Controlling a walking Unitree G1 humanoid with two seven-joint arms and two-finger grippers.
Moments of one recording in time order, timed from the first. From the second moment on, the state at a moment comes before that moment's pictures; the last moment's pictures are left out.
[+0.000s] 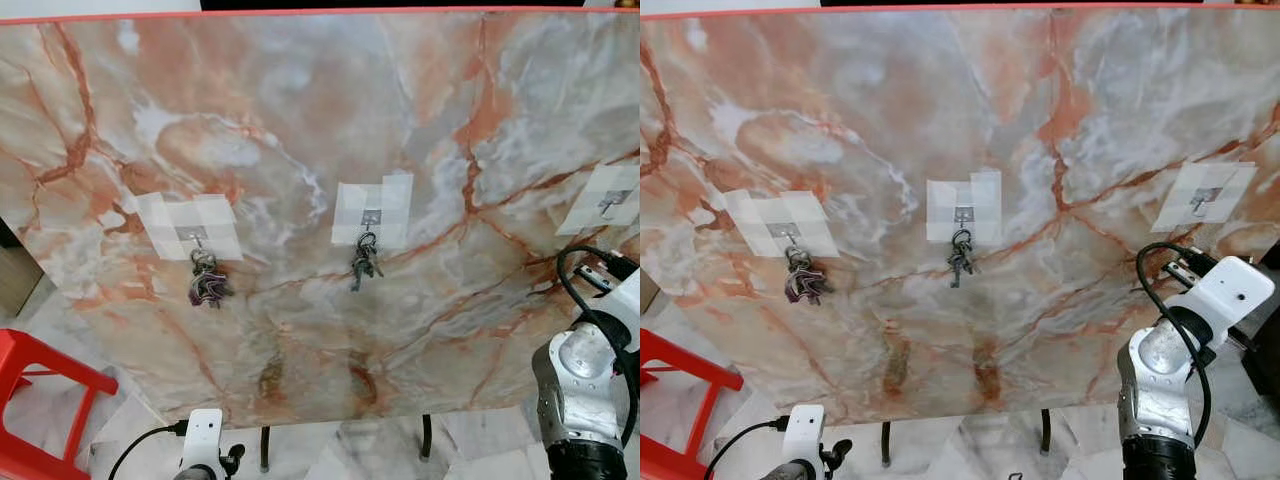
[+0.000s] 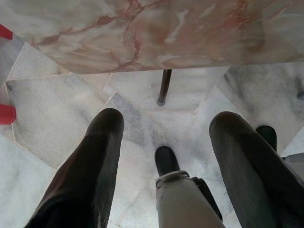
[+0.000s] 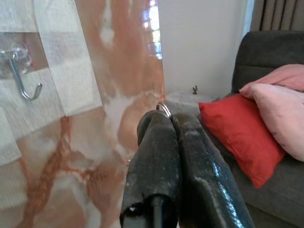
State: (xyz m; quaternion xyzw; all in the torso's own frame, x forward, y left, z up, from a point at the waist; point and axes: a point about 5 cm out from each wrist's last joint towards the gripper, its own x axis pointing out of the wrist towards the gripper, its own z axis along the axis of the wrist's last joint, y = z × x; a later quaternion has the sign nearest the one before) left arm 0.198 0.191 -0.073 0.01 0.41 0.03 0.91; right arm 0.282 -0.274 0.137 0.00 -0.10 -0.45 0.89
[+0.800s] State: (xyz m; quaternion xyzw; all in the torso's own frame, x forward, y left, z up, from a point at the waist) left arm 0.199 0.192 -0.073 0.01 0.41 0.03 0.91; right arm 0.313 -0.258 0.161 -0.13 -0.13 -0.38 0.91
